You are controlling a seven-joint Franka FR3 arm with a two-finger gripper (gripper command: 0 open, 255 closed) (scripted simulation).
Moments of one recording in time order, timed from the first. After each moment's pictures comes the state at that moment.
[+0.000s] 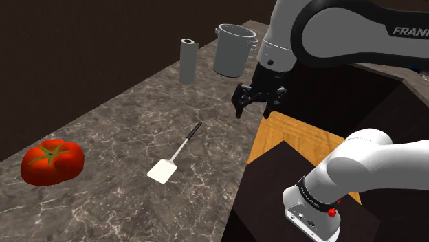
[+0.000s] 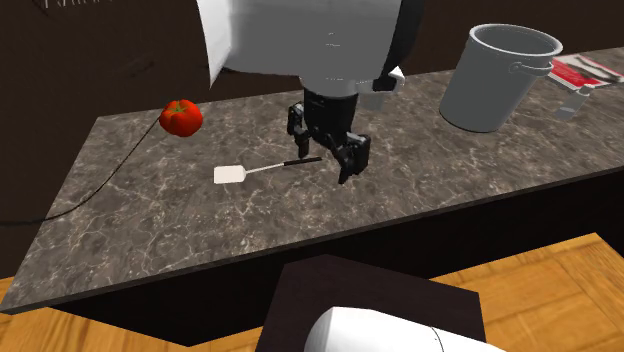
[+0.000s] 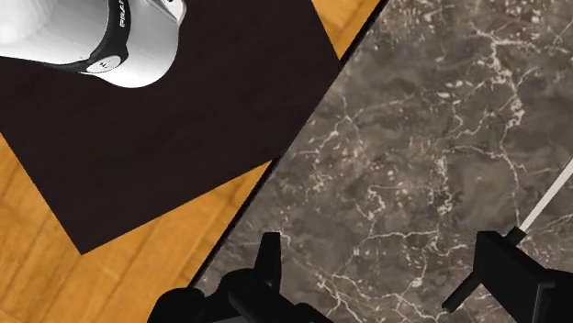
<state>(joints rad) -0.01 -0.83 0.42 -2.57 0.36 1.74 0.65</state>
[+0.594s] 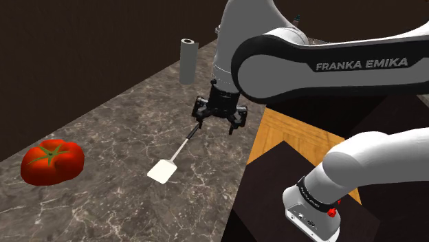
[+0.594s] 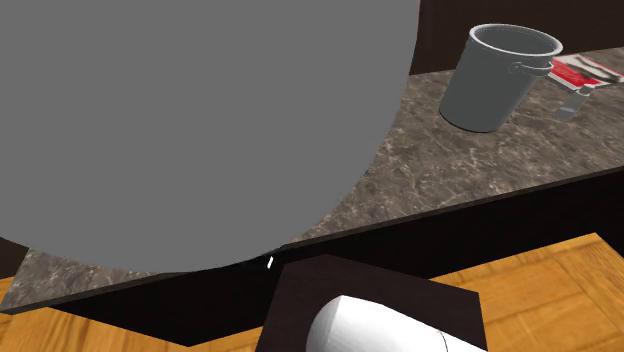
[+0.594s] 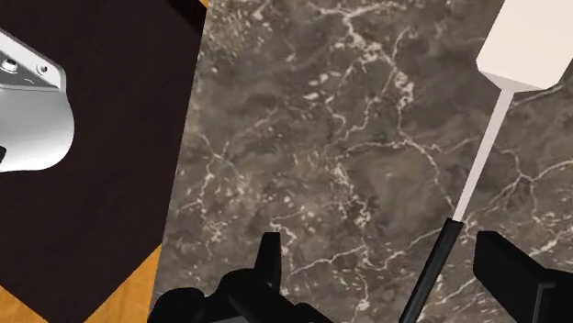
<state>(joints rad) -0.16 -0.59 0.78 -2.46 0.43 1.98 1.12</state>
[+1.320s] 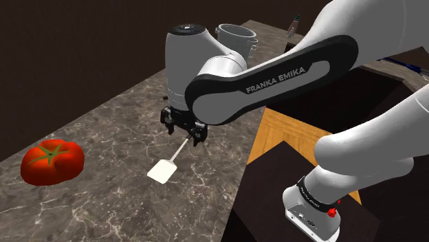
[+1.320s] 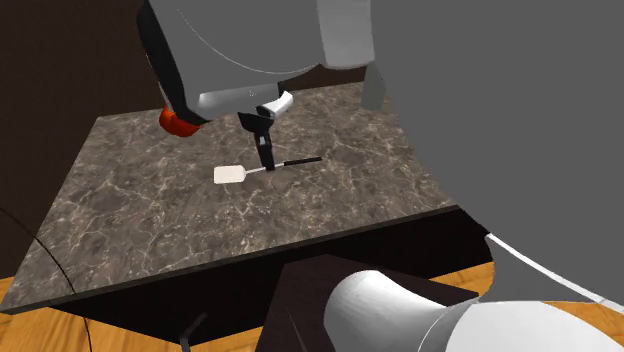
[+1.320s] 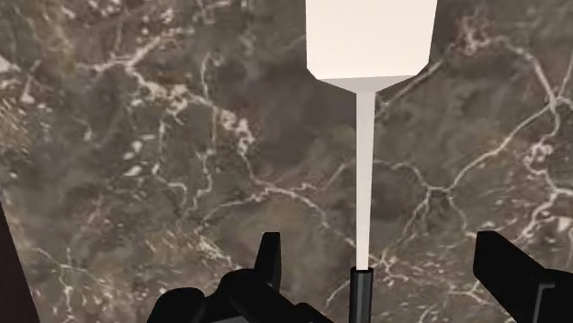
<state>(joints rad) -0.64 -0.15 1.37 -2.27 0.10 2.22 1.74</state>
